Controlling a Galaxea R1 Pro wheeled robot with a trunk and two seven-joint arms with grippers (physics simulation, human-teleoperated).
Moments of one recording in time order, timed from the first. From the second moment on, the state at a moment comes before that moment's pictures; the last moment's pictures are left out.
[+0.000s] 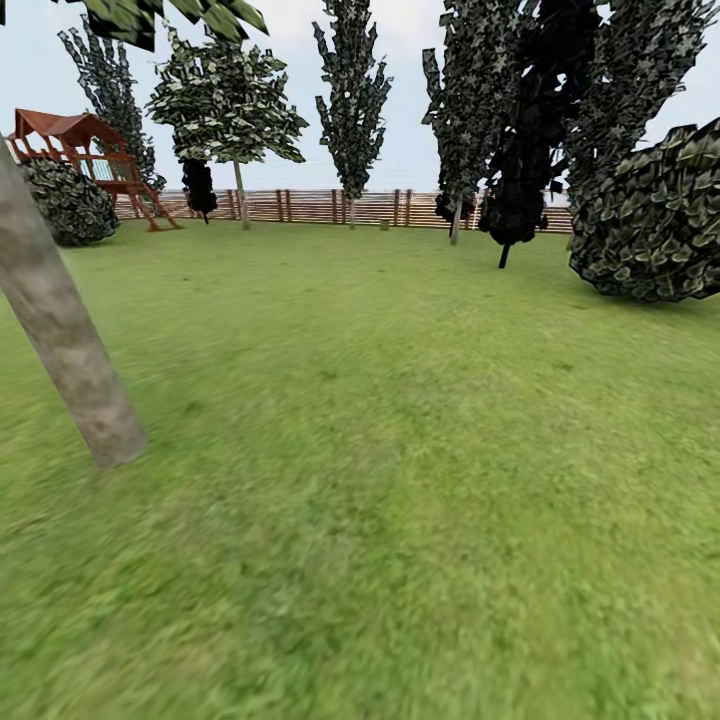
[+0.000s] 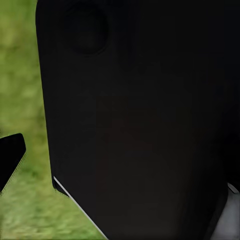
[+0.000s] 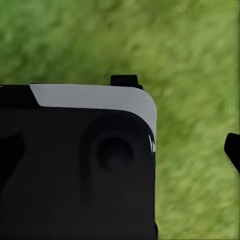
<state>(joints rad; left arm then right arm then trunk) 0.00 -0.03 0.03 -0.07 0.01 -0.02 -0.01 -0.12 -0.03 -0.05 -0.05 0.02 -0.12 0.03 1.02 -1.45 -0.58</state>
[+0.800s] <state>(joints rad) 0.00 -0.03 0.03 -0.07 0.01 -0.02 -0.01 -0.12 -0.03 -0.05 -0.05 0.02 -0.12 0.03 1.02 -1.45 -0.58</state>
